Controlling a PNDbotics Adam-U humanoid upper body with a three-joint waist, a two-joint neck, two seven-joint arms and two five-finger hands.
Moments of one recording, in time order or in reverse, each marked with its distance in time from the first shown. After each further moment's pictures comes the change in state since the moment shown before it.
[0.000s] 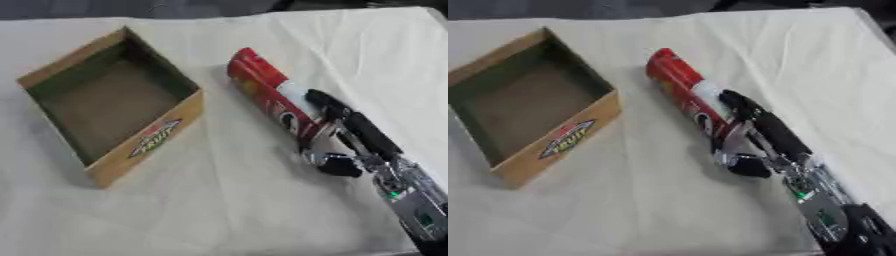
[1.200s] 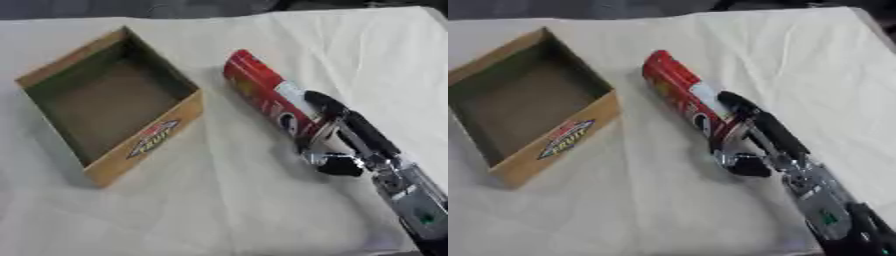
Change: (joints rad) left arm 0.000 -0.008 0.000 0.000 0.004 -0.001 0.001; right arm -0.002 -0.003 0.008 0.000 -0.051 -0.023 -0.109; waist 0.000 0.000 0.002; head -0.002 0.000
